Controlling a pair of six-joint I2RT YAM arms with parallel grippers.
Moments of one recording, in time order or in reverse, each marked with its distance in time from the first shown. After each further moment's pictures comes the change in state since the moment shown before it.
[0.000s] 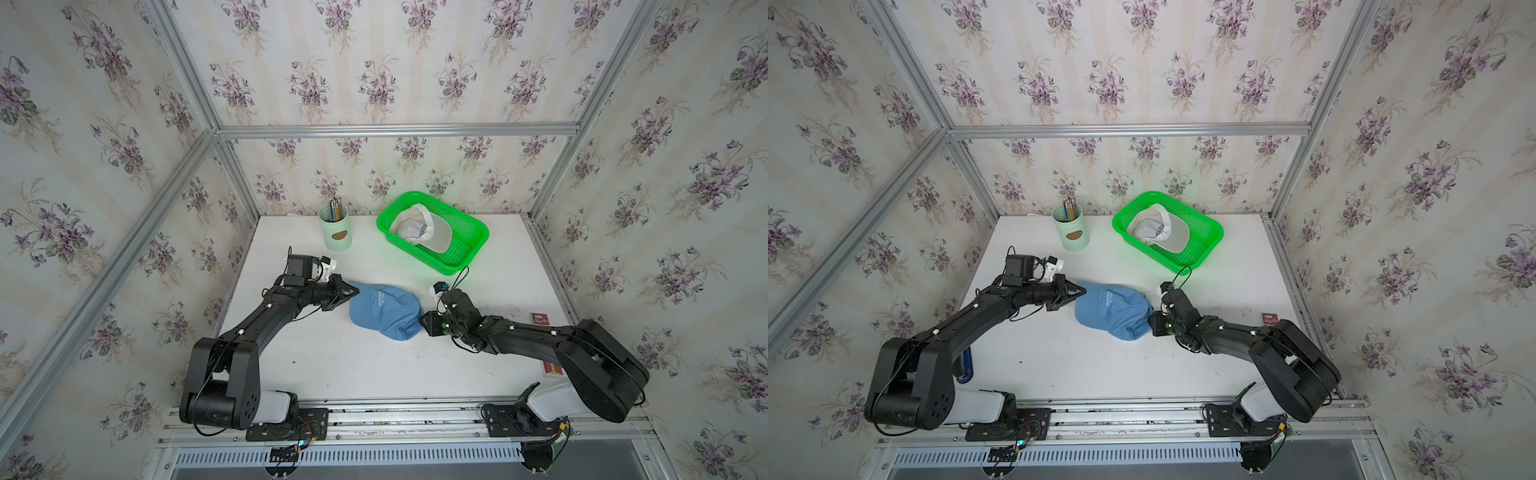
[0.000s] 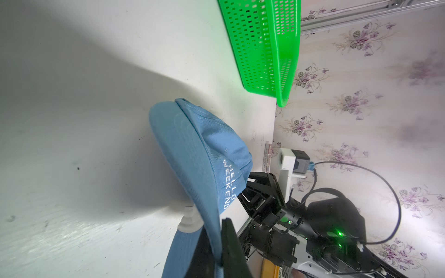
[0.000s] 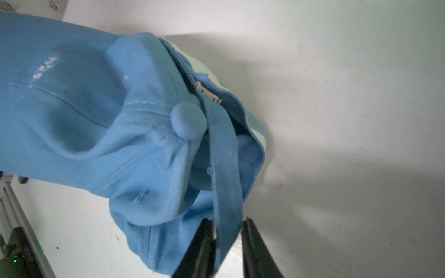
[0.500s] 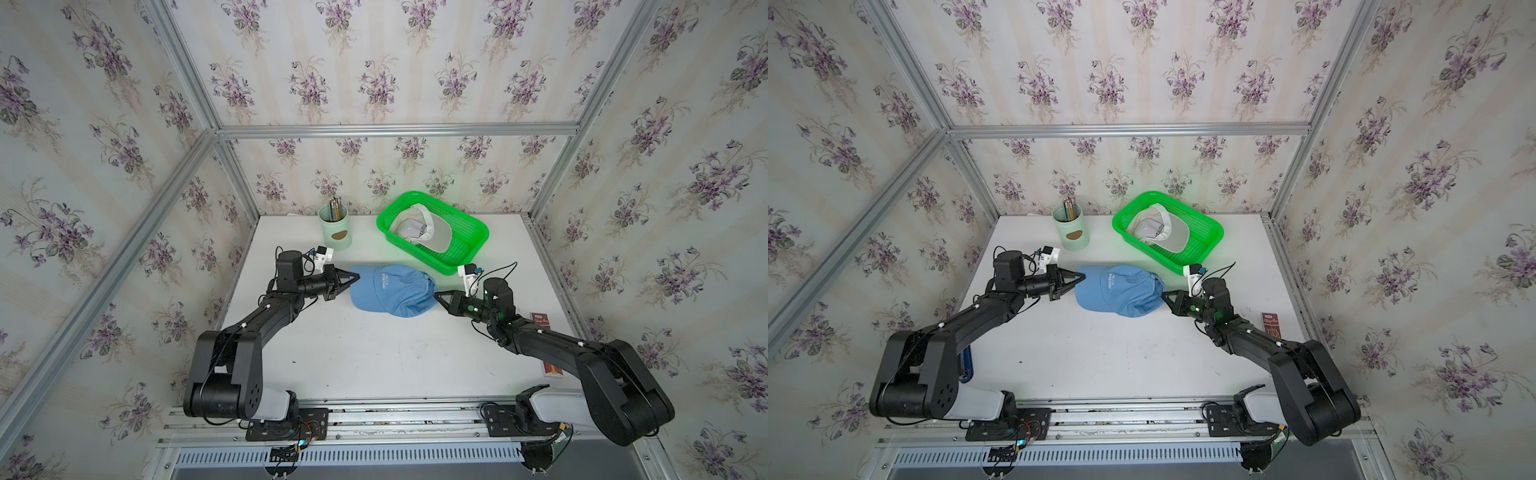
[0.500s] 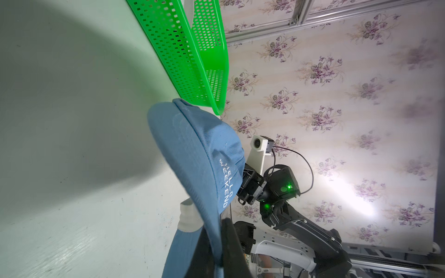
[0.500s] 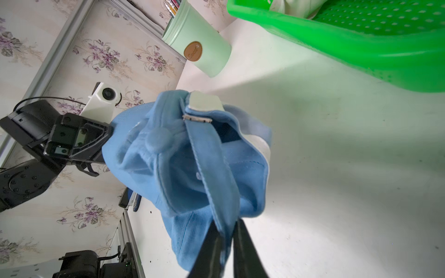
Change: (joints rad) left arm 0.056 0.059 -0.098 0.559 0.257 -0.299; right arm -0.300 -0.095 -0.072 0.290 -0.377 0.090
